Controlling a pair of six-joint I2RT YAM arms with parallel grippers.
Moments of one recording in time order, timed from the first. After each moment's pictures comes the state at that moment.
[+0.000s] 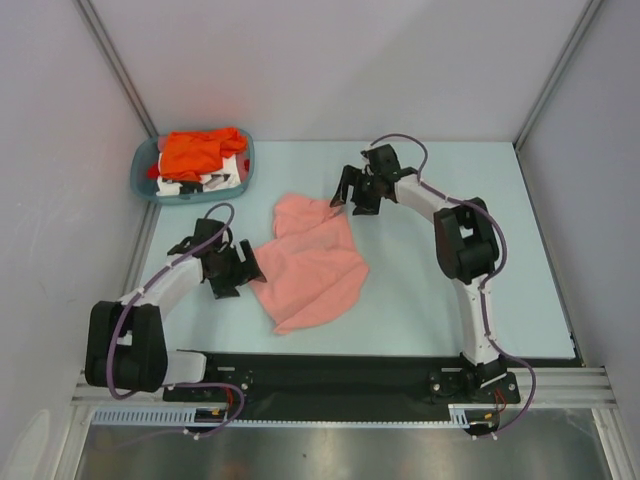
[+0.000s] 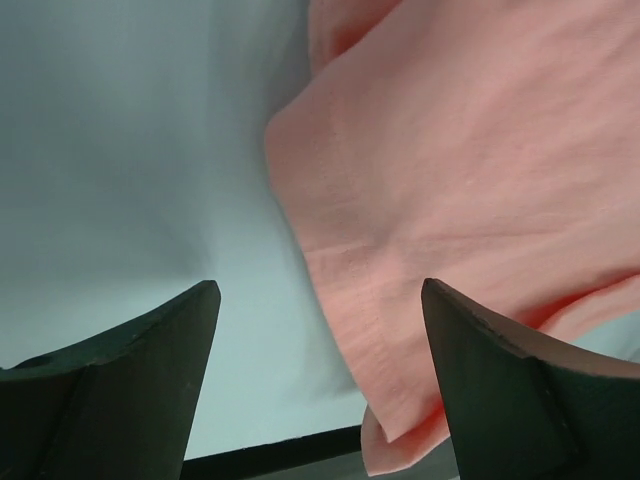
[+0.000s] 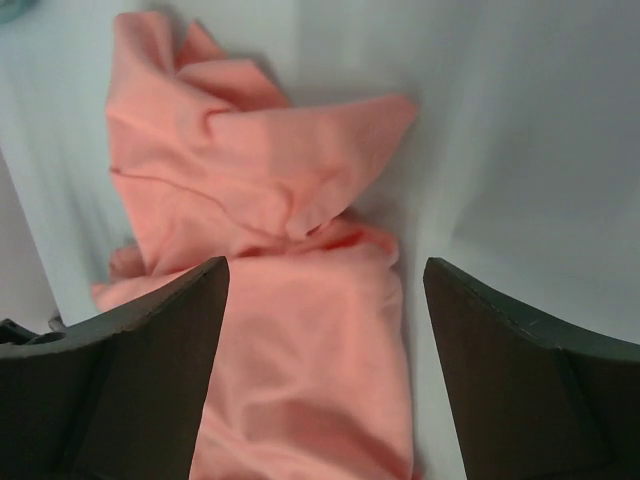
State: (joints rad) left arm -0.12 1.31 0.72 -0.56 0.21 -0.52; right arm 0.40 2.23 1.76 -0.38 -0.38 0.58
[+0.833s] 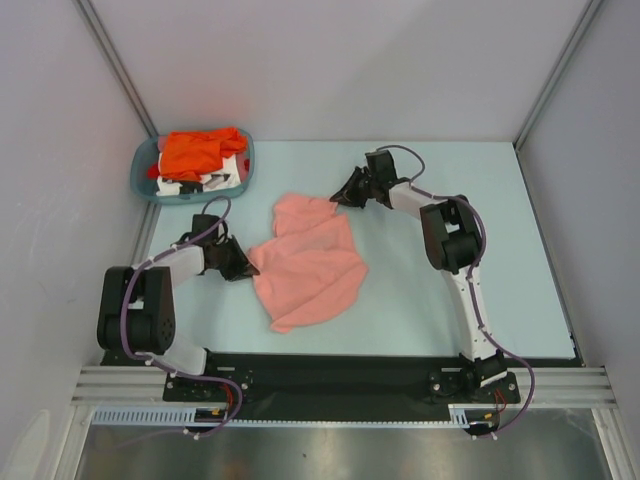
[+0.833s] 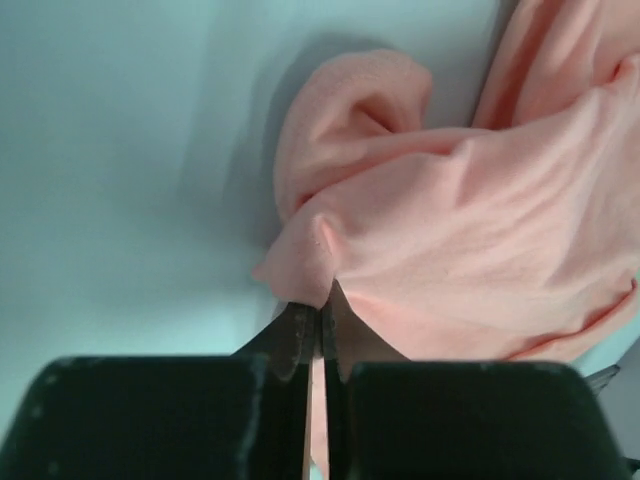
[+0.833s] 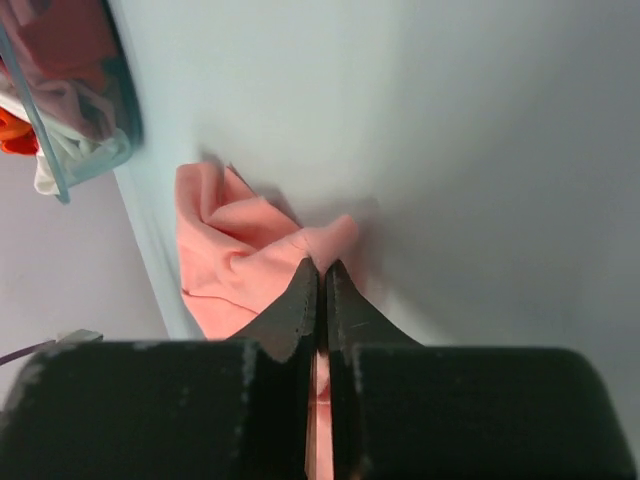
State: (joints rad) left arm -0.01 1.53 0.71 -0.28 0.37 -0.57; right arm 0.37 2.46 1.85 -0.07 -0.46 0.90
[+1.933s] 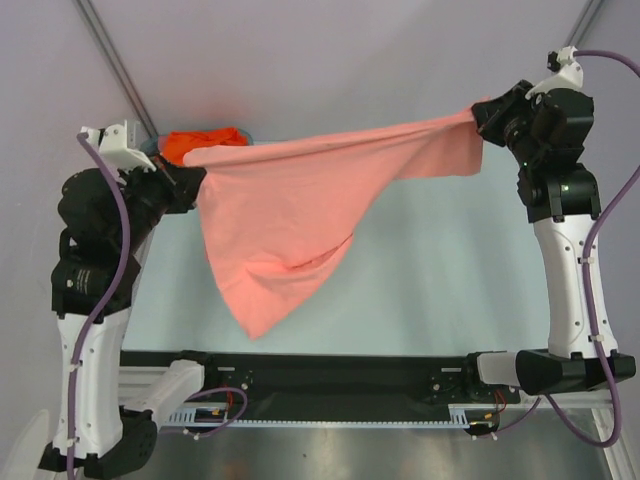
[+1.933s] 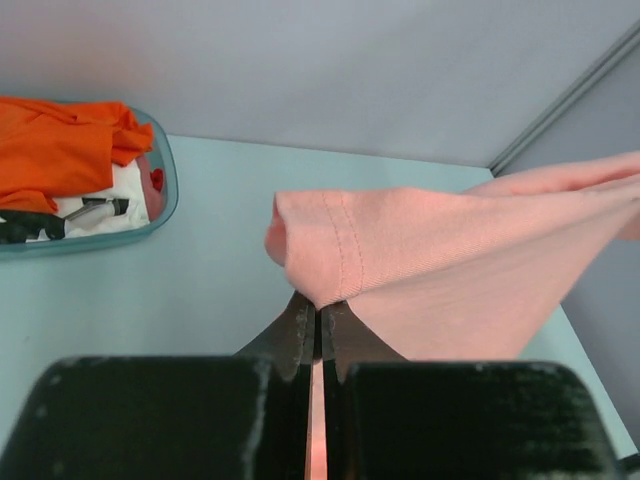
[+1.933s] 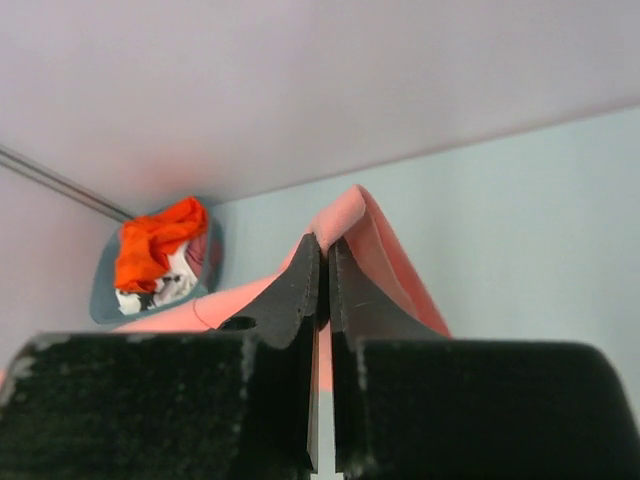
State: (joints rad) left arm -0.13 0.95 1.56 -0.74 0.14 -0.35; right arm 0.05 1.31 1.77 -0.47 -0.07 0.48
